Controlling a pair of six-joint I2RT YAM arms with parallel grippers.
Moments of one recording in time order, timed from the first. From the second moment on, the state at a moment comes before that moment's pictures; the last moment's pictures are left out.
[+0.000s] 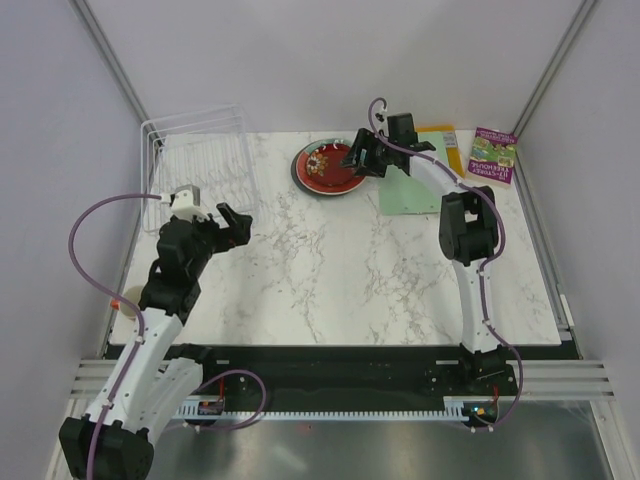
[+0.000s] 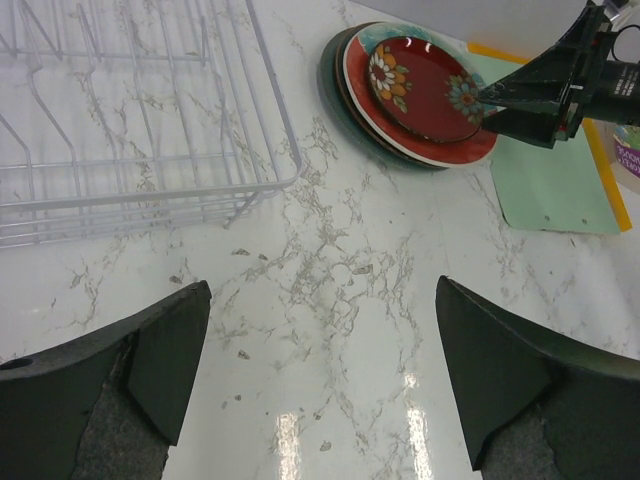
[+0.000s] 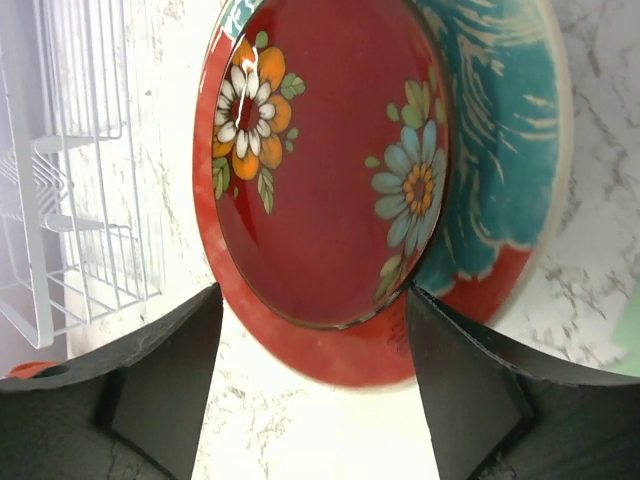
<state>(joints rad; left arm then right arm) -0.18 0.76 0.62 -0.11 0.00 -0.41 0.25 2.40 2.05 -0.32 -0.50 0.55</state>
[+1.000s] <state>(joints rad) -0.18 0.83 0.77 -0.26 -0.15 -0.31 0.50 0.93 0.72 -0.19 0.49 0.22</state>
